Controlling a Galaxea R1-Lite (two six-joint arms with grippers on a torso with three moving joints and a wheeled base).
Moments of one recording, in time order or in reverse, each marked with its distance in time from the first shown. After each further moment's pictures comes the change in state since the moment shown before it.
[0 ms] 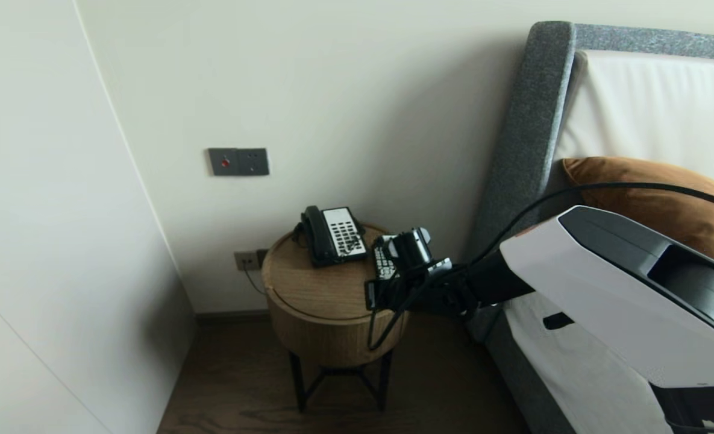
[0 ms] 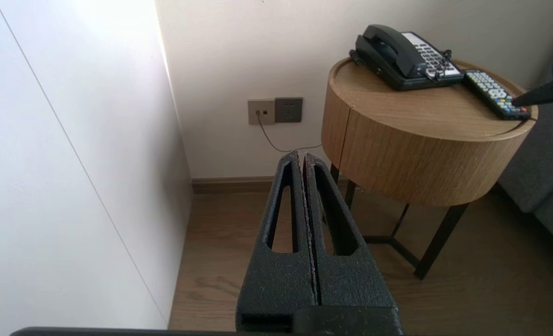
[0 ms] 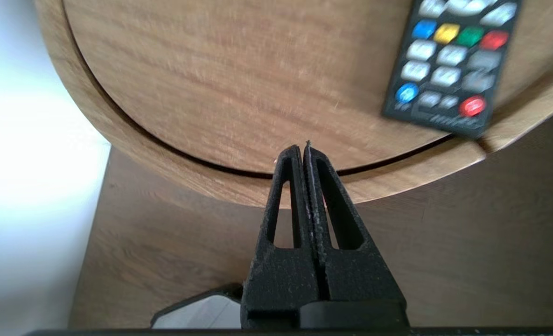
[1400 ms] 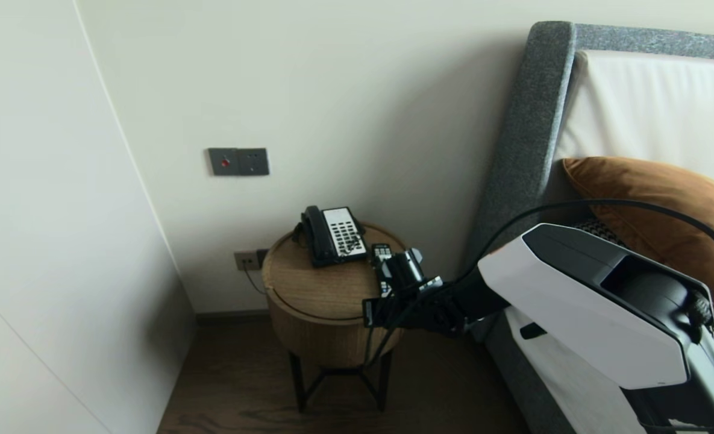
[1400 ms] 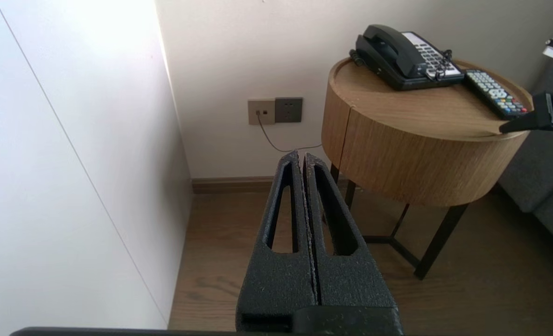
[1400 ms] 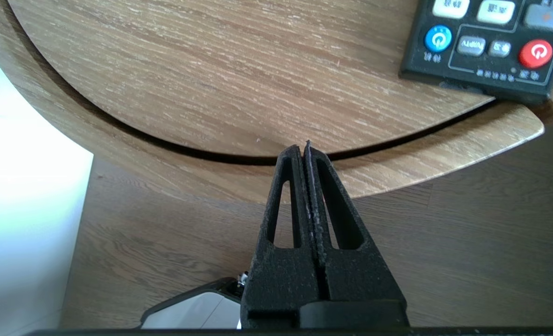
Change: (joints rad) left arm 0.000 0.000 0.000 0.000 0.000 0.000; right arm 0.014 0.078 0.020 -0.018 -0.003 0.018
